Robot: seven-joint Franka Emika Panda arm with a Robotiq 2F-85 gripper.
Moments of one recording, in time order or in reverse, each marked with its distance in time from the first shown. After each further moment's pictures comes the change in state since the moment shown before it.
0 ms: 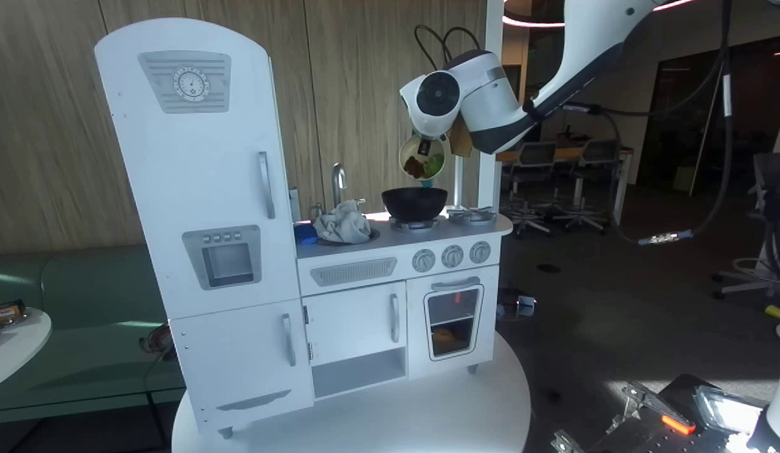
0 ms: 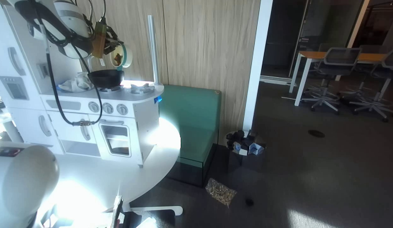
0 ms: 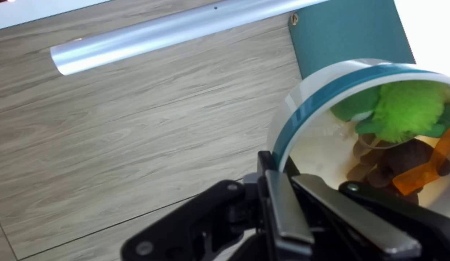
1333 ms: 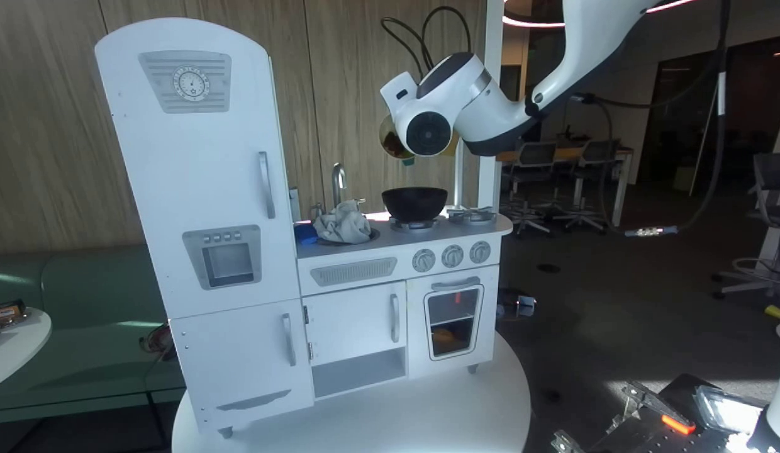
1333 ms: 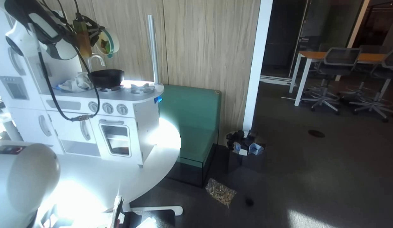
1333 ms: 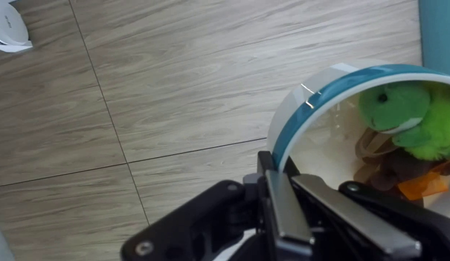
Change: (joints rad) arm 0.043 -0.041 0.109 -0.085 -0.400 -0.278 0.266
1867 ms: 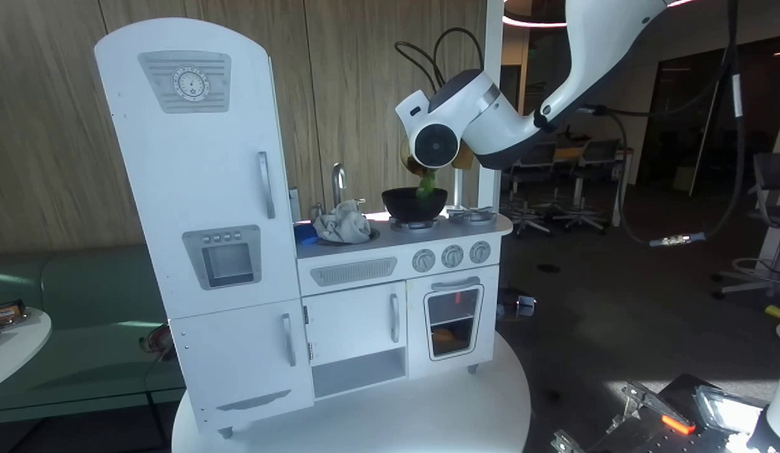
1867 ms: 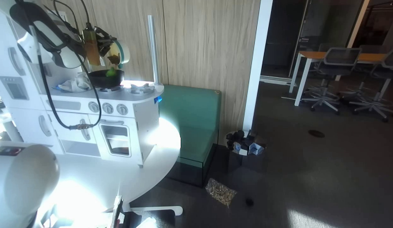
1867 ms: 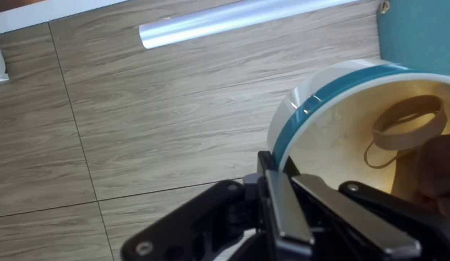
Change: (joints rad) arm -0.027 0.003 -0.023 -0.064 0.082 -0.018 -0.037
